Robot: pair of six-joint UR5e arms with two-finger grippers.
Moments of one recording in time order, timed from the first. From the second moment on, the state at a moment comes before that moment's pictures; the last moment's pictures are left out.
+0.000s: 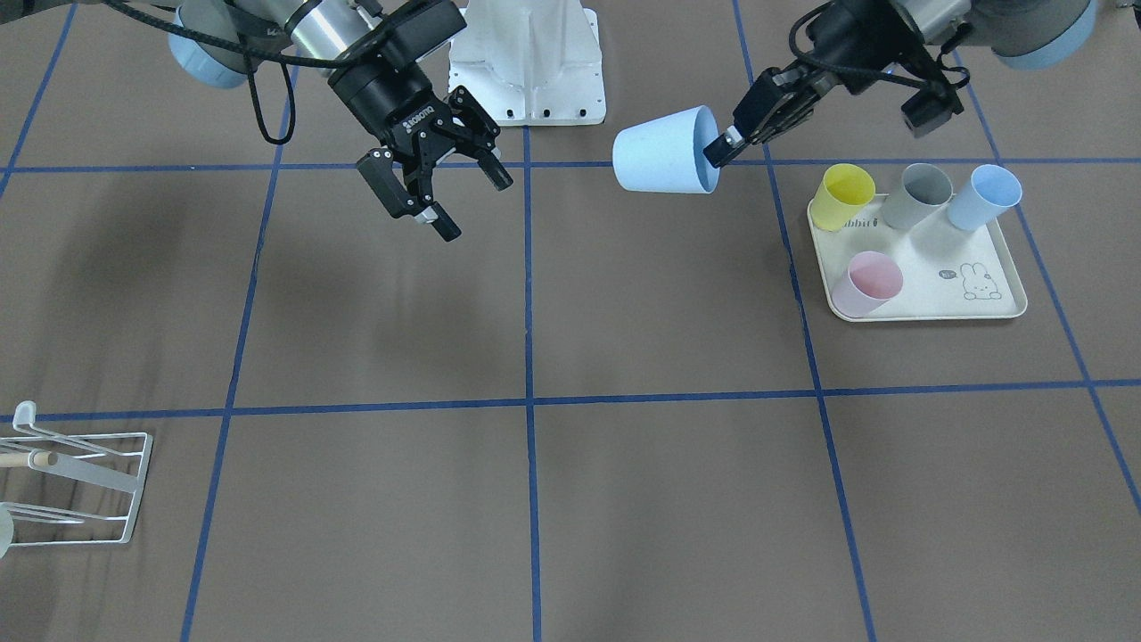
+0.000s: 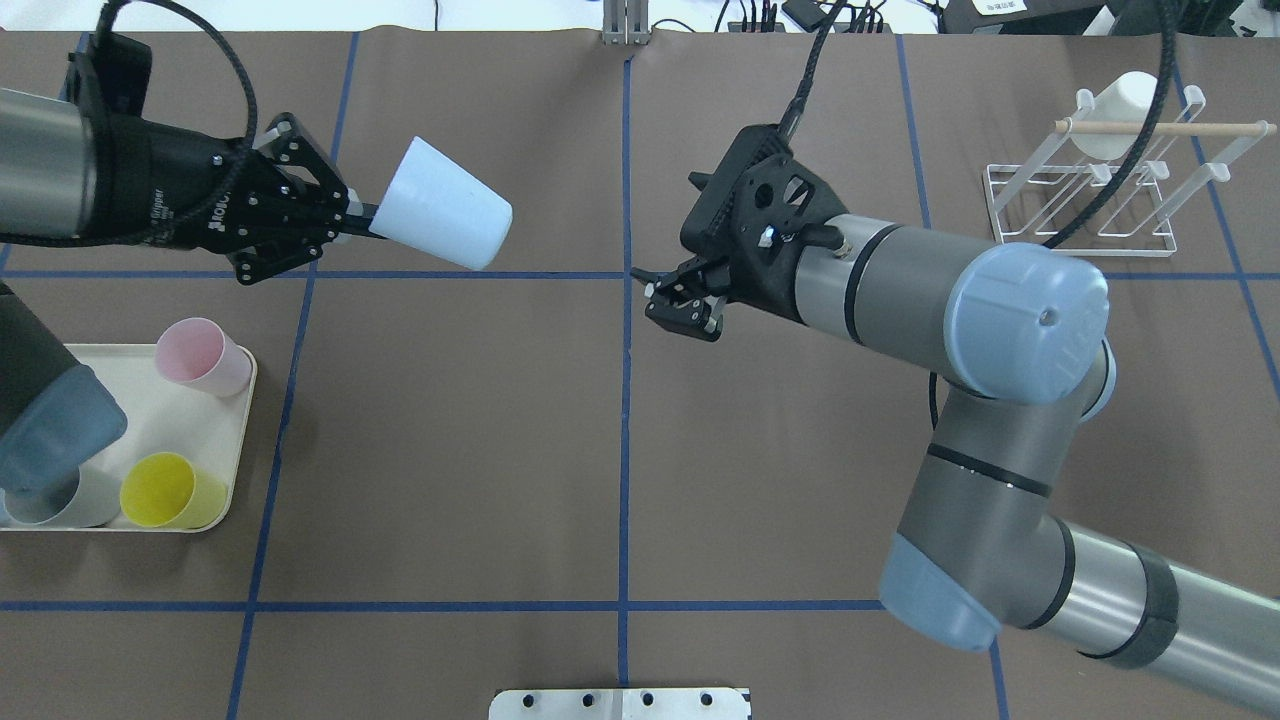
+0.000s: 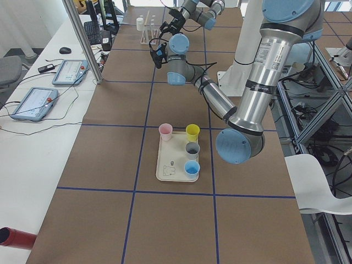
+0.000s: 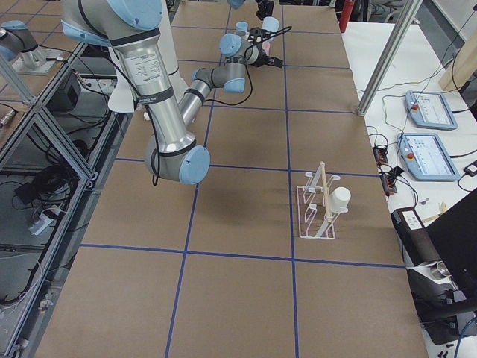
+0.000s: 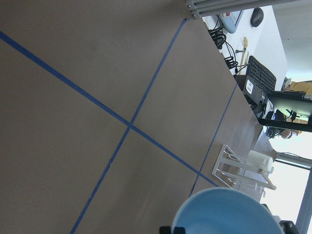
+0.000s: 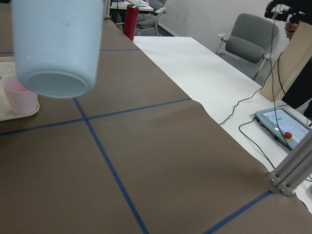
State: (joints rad) left arm -0.87 -1.89 -2.01 -2.41 -2.17 -2.06; right arm 0.51 -1.09 1.94 -0.87 1.50 0.17
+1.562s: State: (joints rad) left arm -0.62 -1.92 -1.99 -2.41 -1.98 -2.10; right arm 0.34 -1.13 1.97 -0.94 1.52 0.30
